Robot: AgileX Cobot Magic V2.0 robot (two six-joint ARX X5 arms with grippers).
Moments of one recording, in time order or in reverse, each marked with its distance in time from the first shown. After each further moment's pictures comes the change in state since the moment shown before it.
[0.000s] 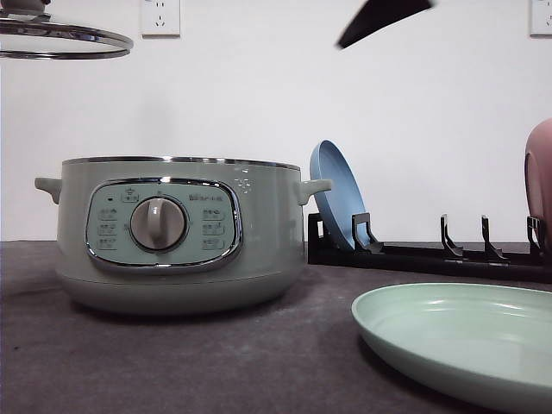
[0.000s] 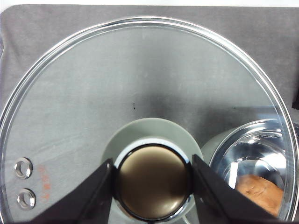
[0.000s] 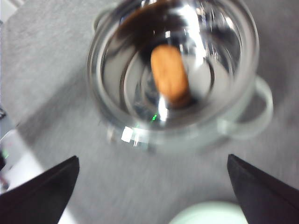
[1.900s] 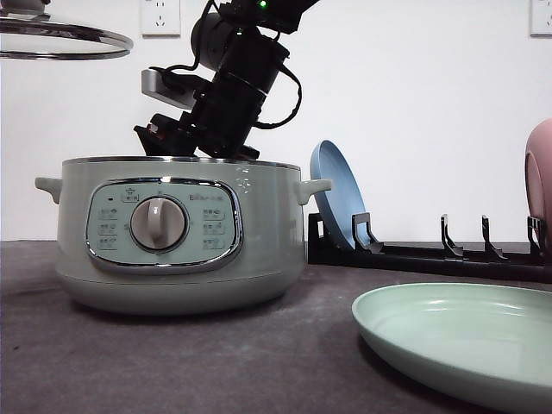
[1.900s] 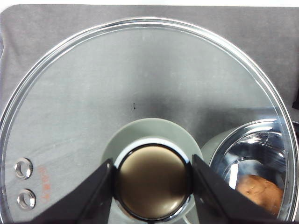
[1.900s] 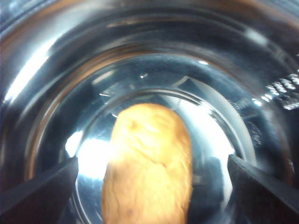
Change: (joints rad) left_arx 0.000 0.000 0.000 0.000 0.000 0.000; right_arx 0.128 0.751 0.511 0.038 0.110 -0.312
